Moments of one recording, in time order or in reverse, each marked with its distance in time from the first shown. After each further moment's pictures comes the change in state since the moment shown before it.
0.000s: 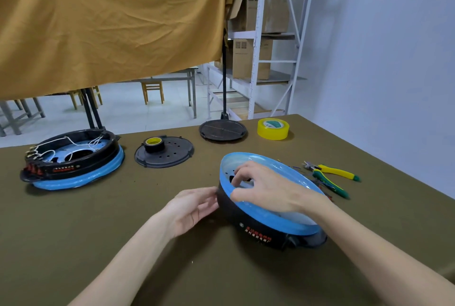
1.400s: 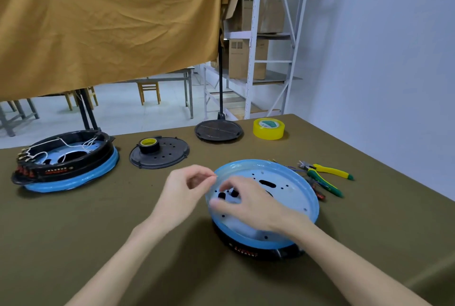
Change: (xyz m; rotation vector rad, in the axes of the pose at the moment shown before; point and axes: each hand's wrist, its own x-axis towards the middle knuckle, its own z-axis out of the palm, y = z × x) left_hand -0.025 0.012 0.015 0.842 0.128 0.847; right_hand 0.004 0.017 0.044 0.032 0.133 -0.054
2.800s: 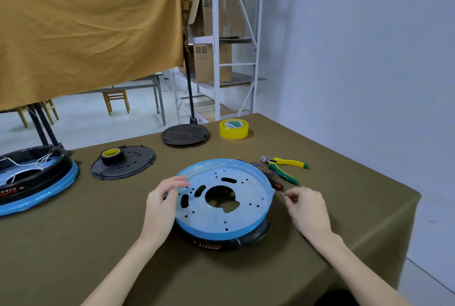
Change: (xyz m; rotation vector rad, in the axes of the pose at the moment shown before) left_hand -0.012 -0.017 0.053 -0.231 0.153 -0.103; right_hand -0.102 0.145 -0.045 -0.256 0.691 0.474
